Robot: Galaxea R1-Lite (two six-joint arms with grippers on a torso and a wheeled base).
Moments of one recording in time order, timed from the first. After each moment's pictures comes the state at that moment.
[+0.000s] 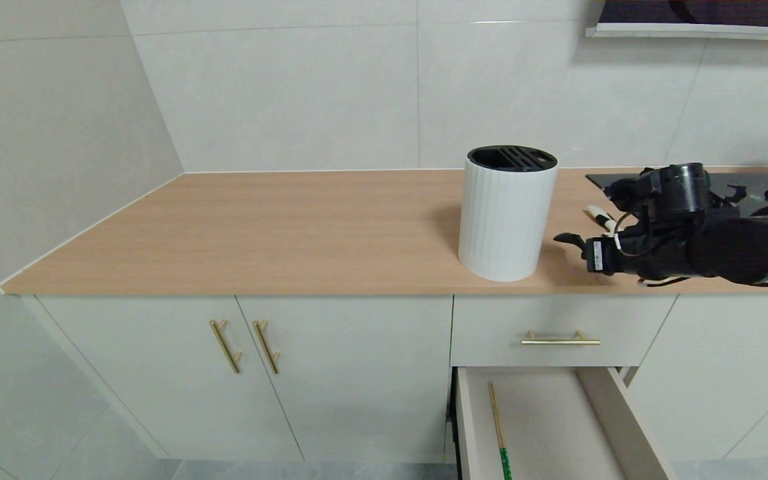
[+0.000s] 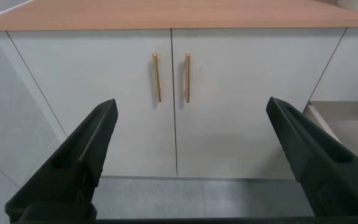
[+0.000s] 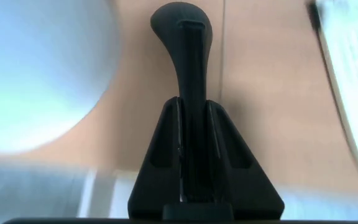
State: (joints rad) left arm -0.01 0.00 0.00 0.00 0.02 0.00; right arm 0.17 1.93 -1.25 -0.14 -0.08 0.08
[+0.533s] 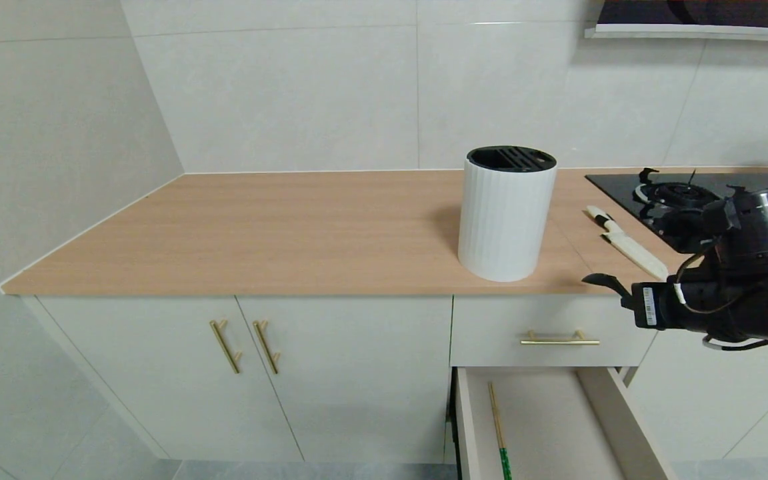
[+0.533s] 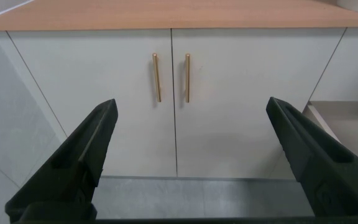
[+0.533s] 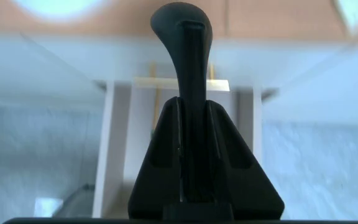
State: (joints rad) left arm -0.01 0.00 0.00 0.00 0.02 0.00; right arm 0.26 1.60 -0.89 -0.07 -0.16 0.16
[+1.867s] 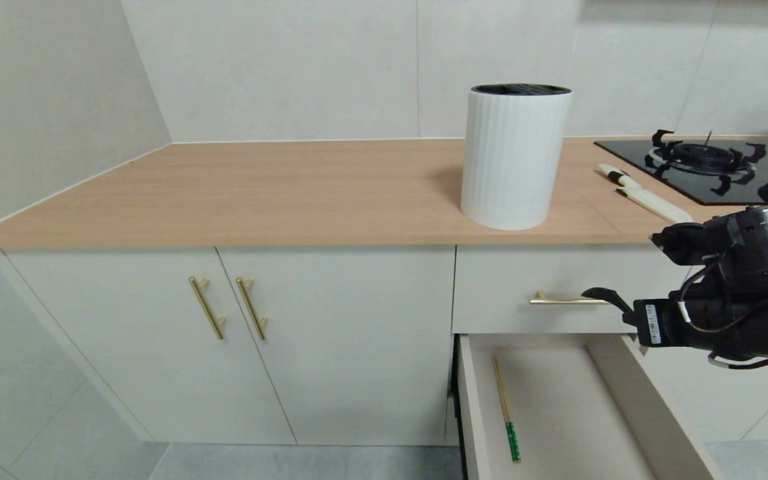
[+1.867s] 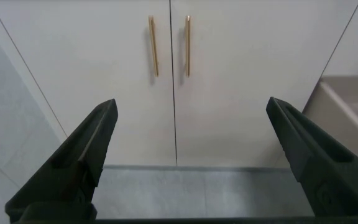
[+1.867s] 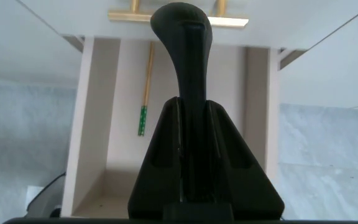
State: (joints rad) left arm -0.01 0.00 0.00 0.00 0.02 0.00; right arm 0.28 1.58 -0.83 -0.07 -0.16 0.15
